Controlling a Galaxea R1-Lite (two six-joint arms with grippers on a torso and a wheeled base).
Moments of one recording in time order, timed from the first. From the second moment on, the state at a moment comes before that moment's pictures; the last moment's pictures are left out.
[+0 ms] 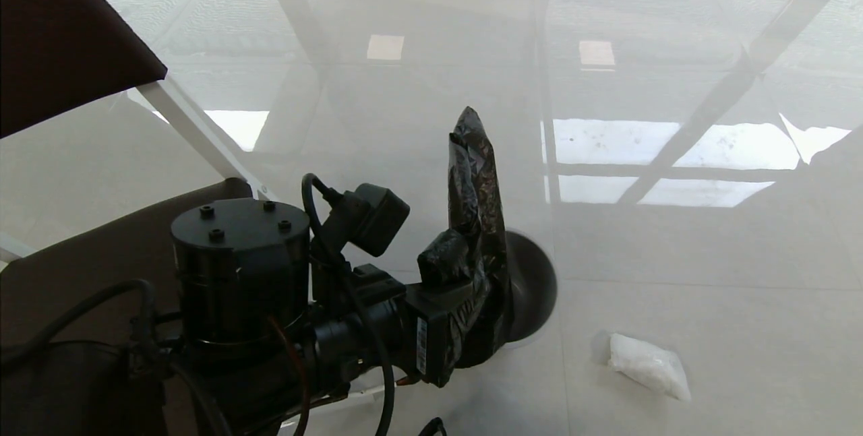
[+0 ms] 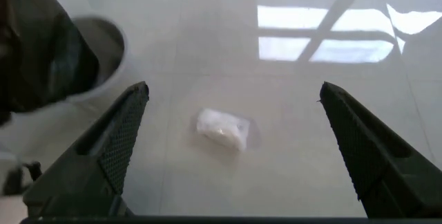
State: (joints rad) left arm -0.84 1.53 -0.65 -0.65 0.01 -0.15; right arm 0.00 0.00 -0.03 -0.02 -0.03 -0.02
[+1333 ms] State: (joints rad) left arm -0.88 1.60 -0.65 -0.71 -0.02 -0.05; right arm 0.26 1.10 -0.69 -0.28 0.26 0.29
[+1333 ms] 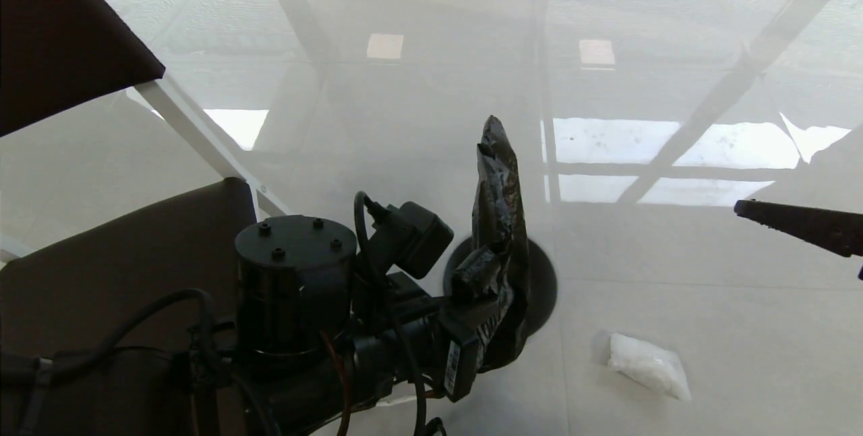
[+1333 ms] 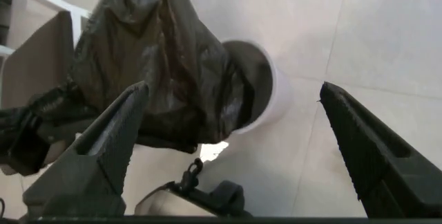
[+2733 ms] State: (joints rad) left arm -0.90 1.73 -0.71 -0.61 -0.10 0.08; right arm 0.53 1.77 -1.17 -0.47 0.25 0.44
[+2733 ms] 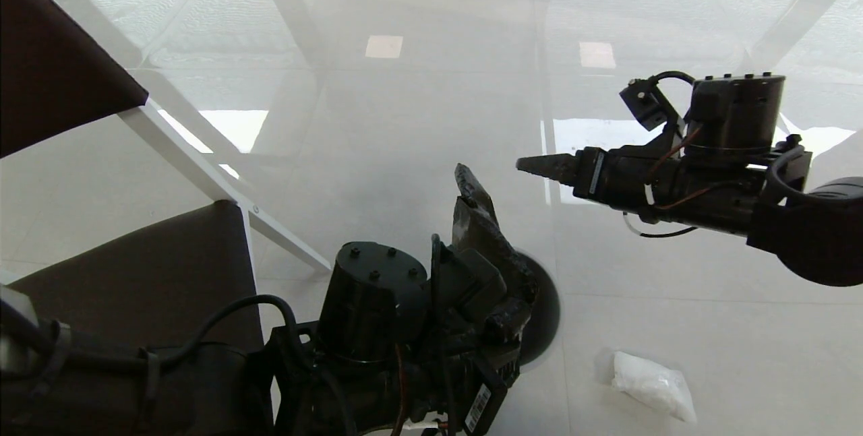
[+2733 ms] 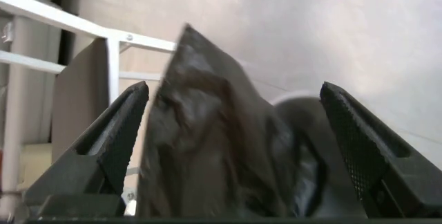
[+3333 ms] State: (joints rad) left arm -0.91 1.73 -0.71 -0.61 -0.10 0.09; right arm 0.64 2.00 -1.33 -0.47 0.26 0.45
